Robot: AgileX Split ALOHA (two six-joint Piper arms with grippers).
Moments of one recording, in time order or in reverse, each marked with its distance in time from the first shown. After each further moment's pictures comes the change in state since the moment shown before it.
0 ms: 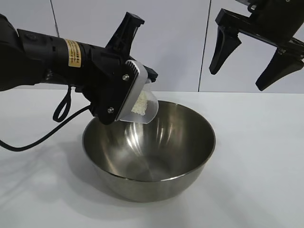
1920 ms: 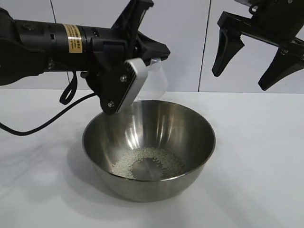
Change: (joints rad) left arm 0.009 0.000 -0.023 -0.003 -0.177 0.046; right arm 0.000 0.000 0.000 -0.028 0.001 -0.023
